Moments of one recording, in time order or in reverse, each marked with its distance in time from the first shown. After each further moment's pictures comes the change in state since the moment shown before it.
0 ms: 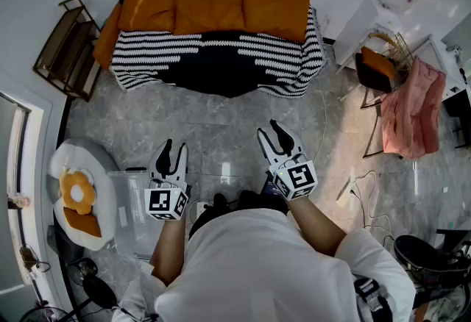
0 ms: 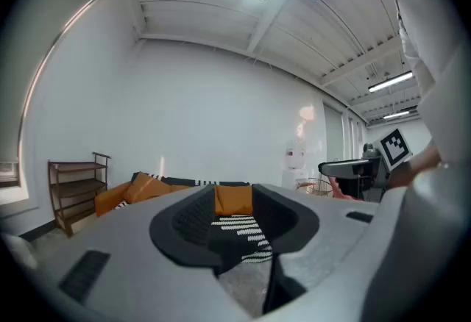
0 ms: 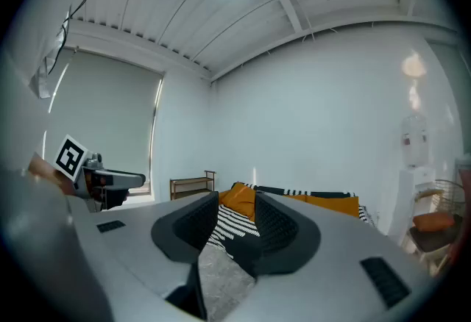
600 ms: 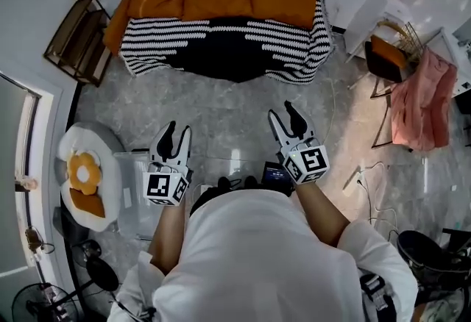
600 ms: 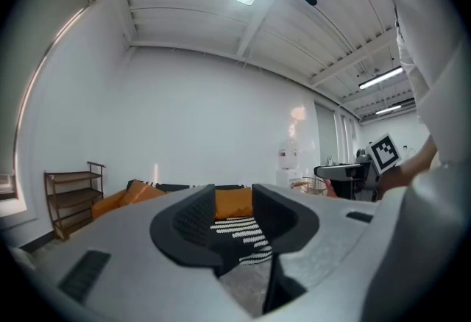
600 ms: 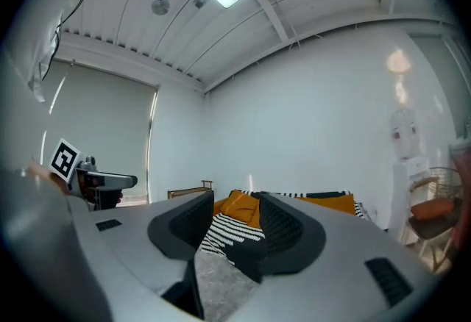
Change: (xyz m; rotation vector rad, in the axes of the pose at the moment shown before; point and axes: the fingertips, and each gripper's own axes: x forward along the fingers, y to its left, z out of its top) left arm -0.028 -0.050 0.020 0.037 -0.014 -0.050; right arm -0.059 -0.024 0.006 0.065 -0.055 -0.041
